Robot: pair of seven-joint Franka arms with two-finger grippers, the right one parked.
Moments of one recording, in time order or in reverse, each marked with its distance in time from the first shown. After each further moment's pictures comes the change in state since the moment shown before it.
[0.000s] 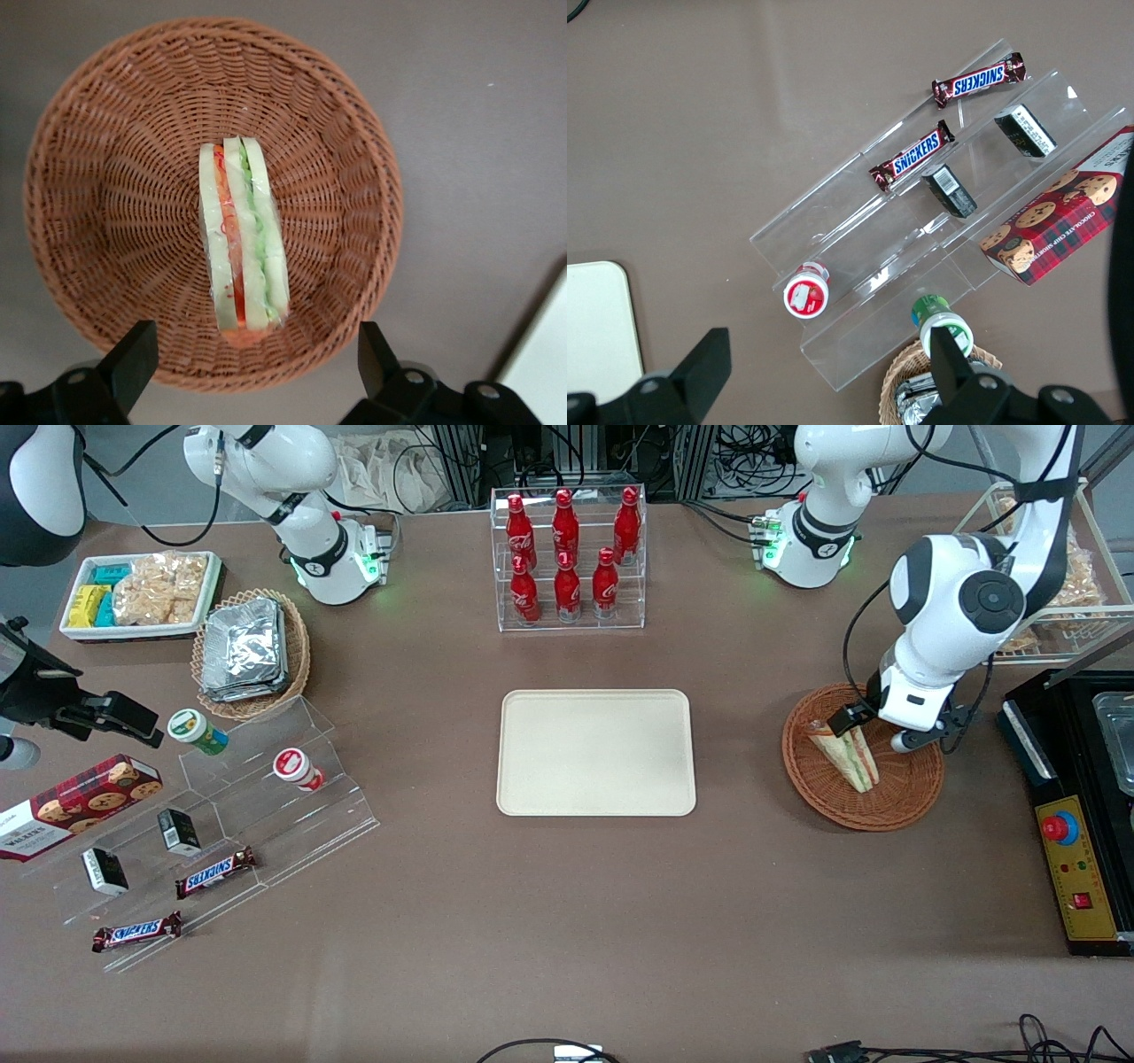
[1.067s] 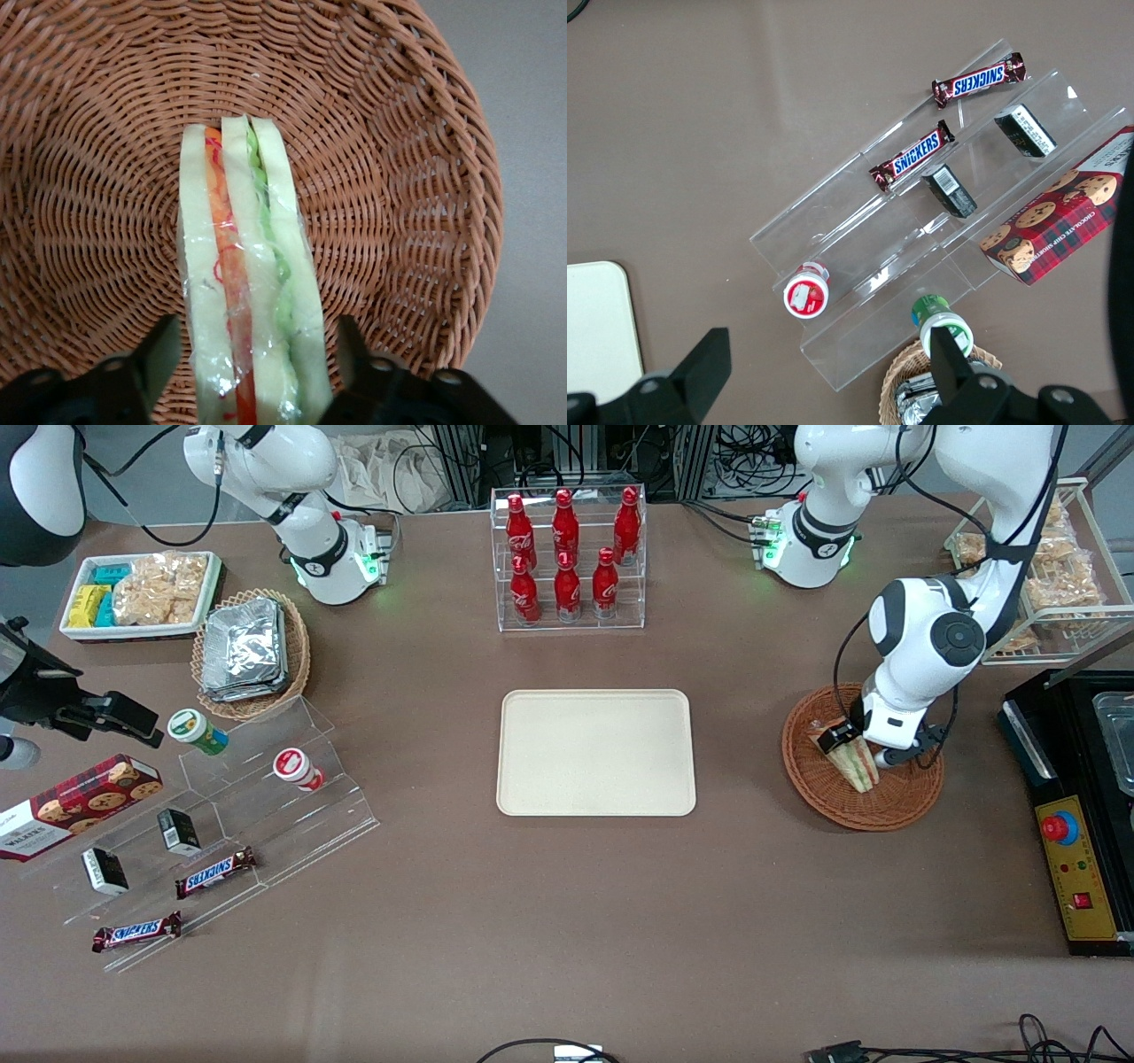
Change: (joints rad) arm 0.000 0.178 0.037 -0.075 0.000 0.261 -0.002
